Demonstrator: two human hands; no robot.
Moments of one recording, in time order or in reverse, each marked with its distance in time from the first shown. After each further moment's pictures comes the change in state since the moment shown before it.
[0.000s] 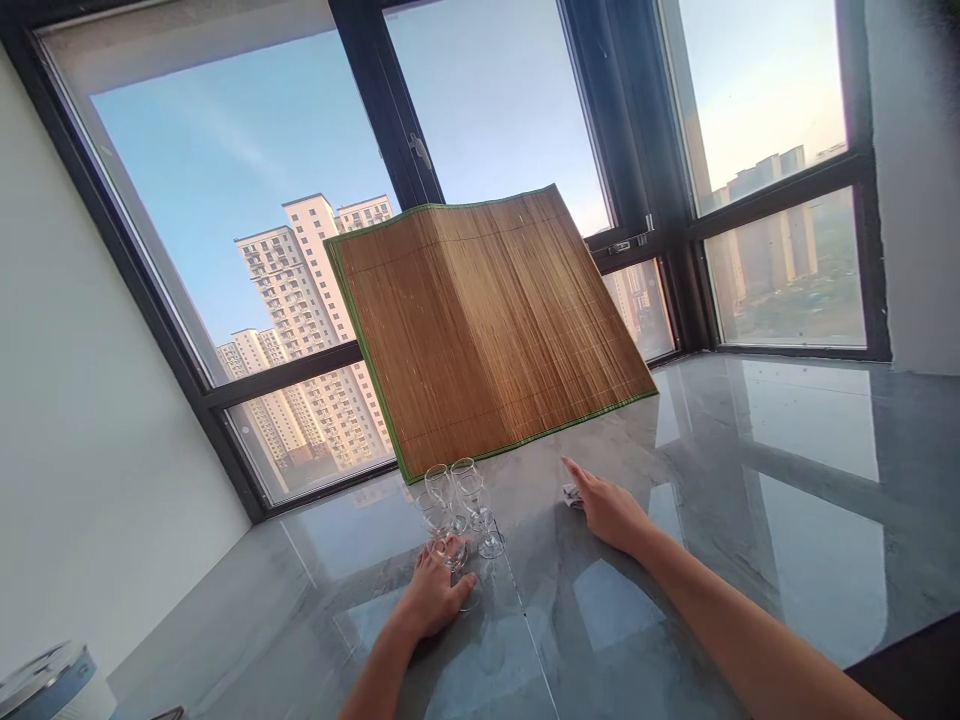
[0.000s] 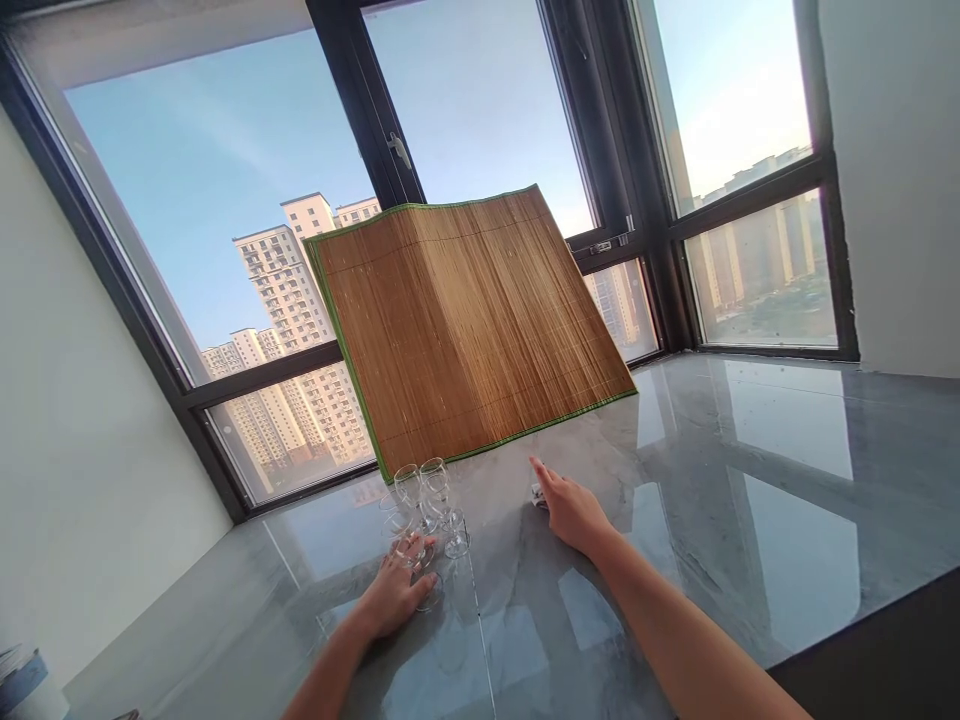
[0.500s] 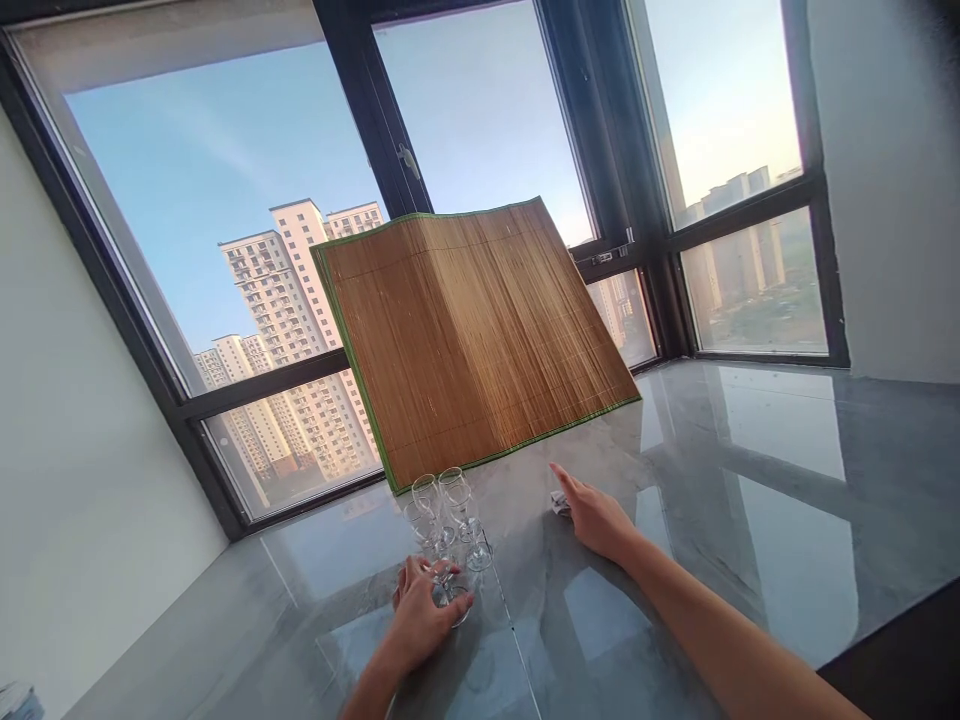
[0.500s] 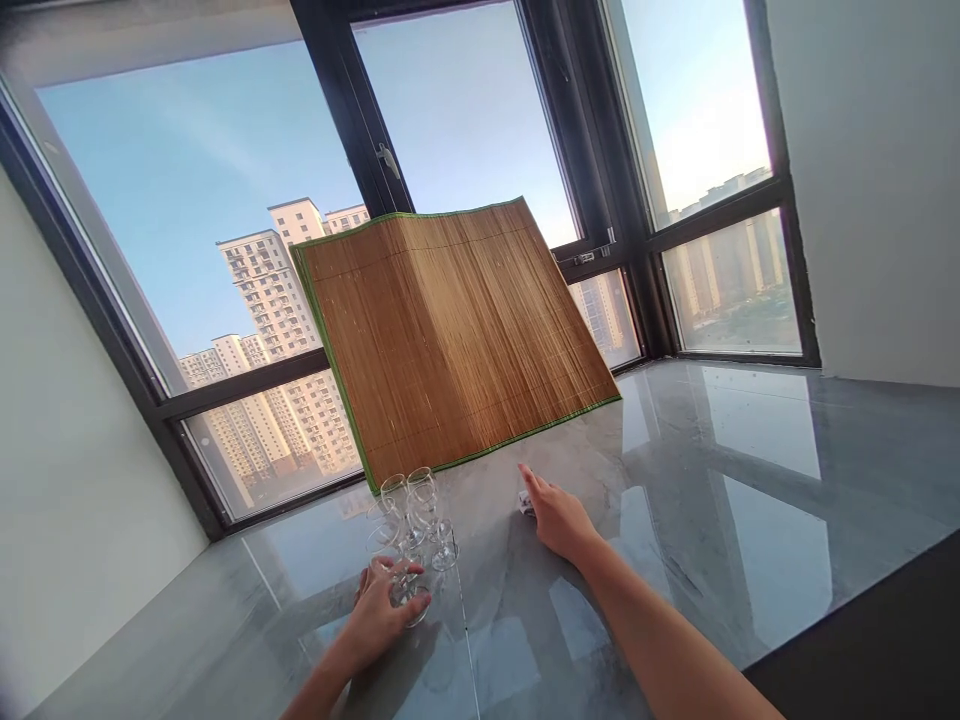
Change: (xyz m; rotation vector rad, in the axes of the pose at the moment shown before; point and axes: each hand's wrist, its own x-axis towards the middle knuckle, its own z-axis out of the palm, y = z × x) left_hand -0.010 0.014 0.003 -0.051 0.142 -0.162; right_hand -0.004 -0.006 -0.010 0.037 -0.003 0.010
